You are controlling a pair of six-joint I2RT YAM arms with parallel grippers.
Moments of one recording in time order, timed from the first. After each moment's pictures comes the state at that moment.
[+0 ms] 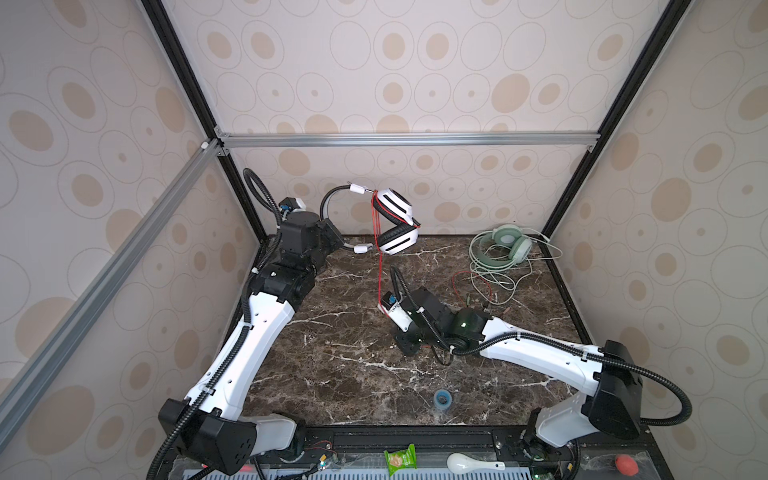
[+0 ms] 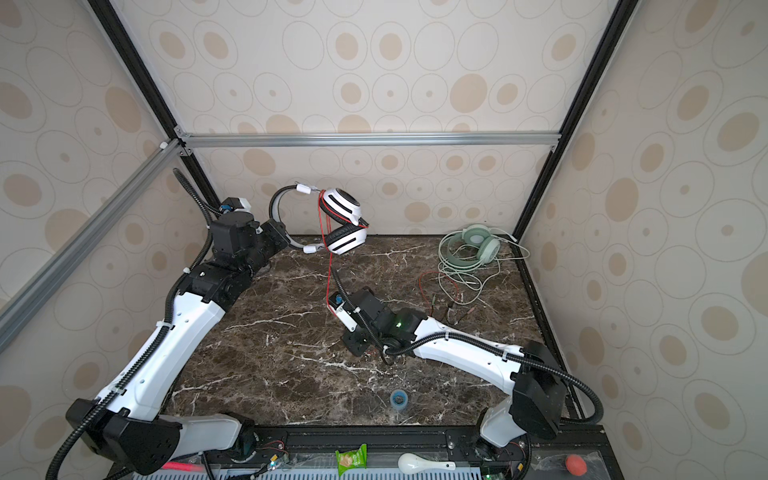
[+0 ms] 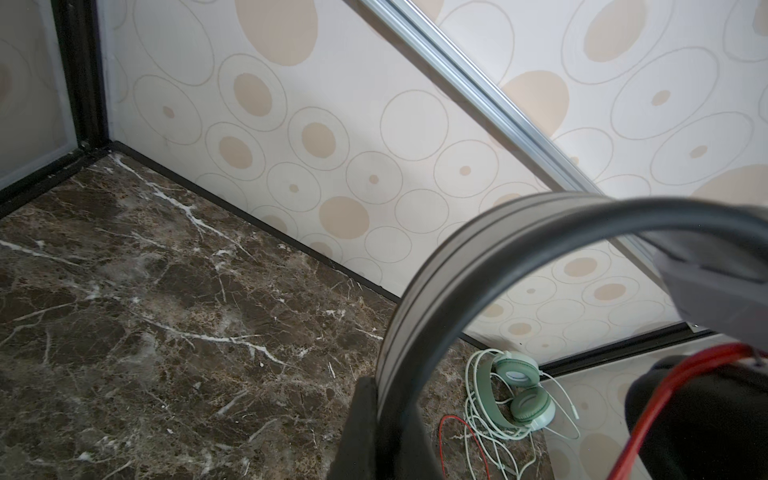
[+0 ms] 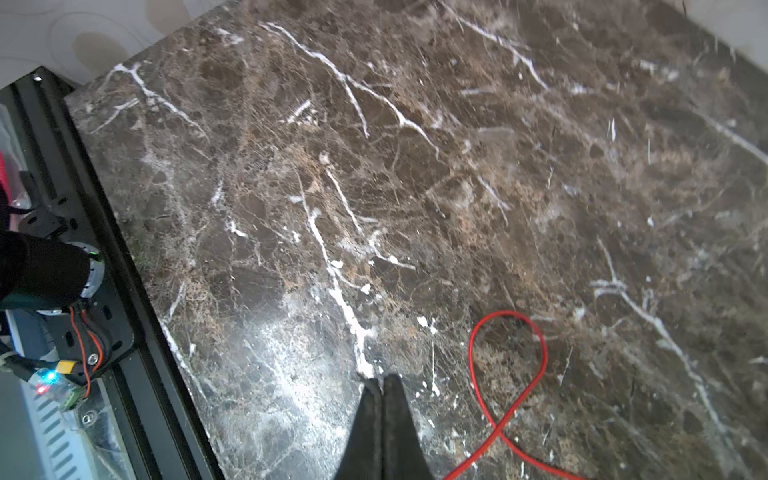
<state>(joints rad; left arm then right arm) -0.31 1.30 1.42 -0.42 -0.24 -0.73 1.03 1.51 1.25 -0.54 0.02 0.07</state>
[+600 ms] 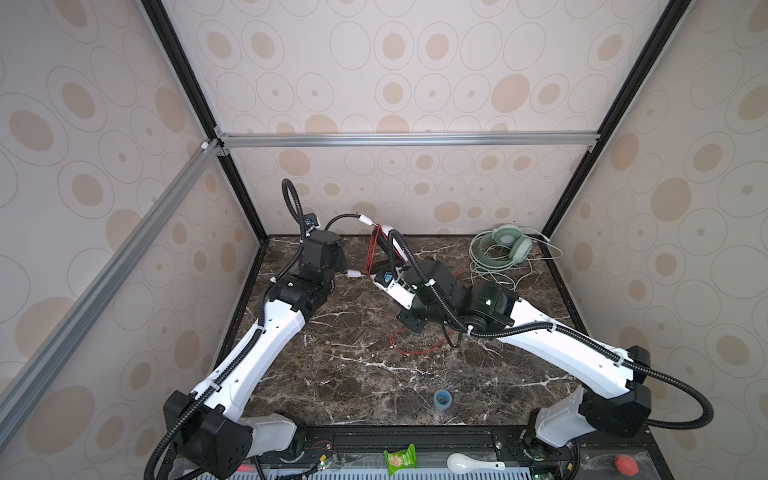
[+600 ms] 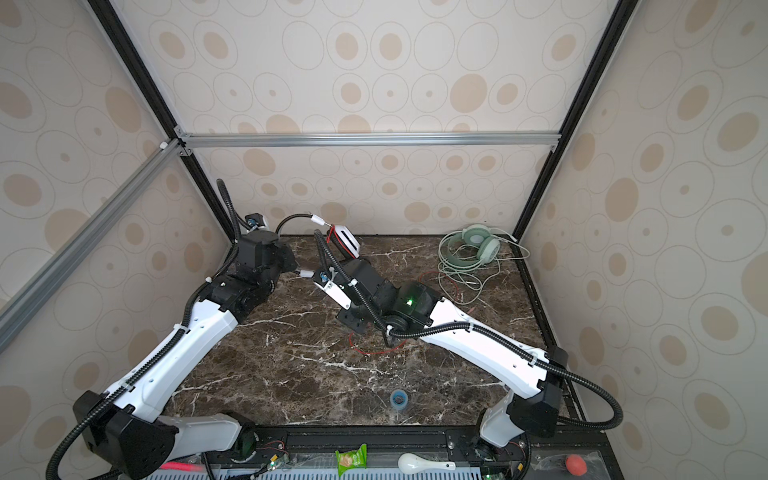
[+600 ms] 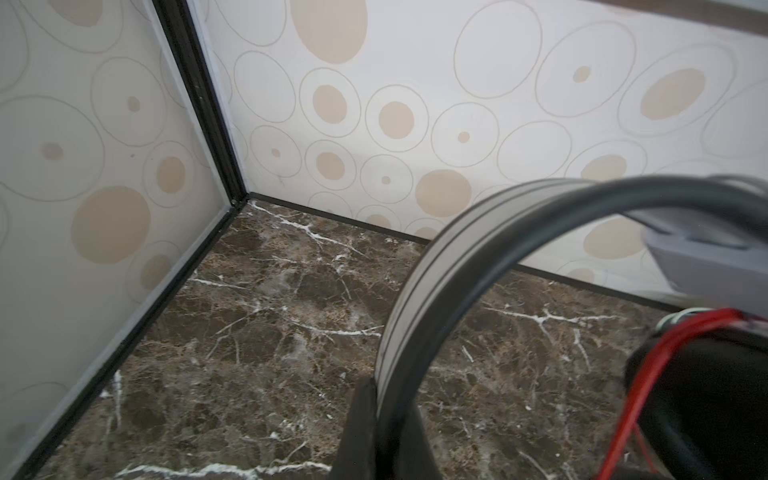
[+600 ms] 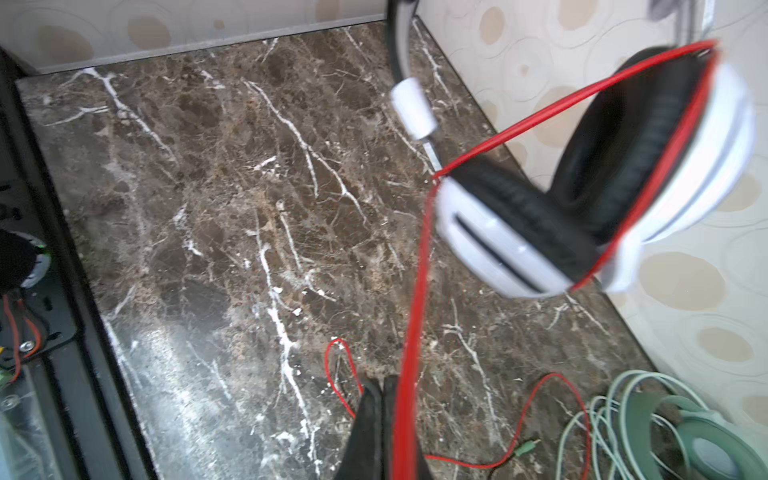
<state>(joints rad) -0.43 1.27 1.27 -0.44 -0.54 -0.37 1.04 1.54 1.71 -0.90 0.25 -0.19</state>
